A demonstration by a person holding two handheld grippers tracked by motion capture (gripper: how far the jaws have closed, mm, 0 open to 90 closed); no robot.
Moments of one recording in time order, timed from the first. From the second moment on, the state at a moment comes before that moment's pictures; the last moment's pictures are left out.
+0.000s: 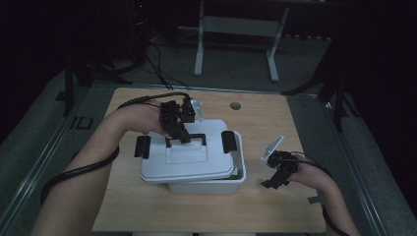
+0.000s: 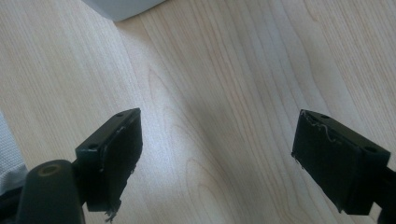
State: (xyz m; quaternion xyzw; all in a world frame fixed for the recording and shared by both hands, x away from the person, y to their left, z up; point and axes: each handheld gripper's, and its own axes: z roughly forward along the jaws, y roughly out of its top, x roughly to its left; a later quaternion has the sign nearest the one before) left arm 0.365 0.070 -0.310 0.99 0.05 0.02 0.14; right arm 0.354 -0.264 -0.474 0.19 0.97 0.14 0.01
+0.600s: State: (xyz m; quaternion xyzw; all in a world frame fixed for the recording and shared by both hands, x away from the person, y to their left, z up) left arm 0.378 0.021 -0.331 0.99 0.02 0.01 0.14; right arm 0.352 -0.268 -0.470 0.20 0.97 0.14 0.01
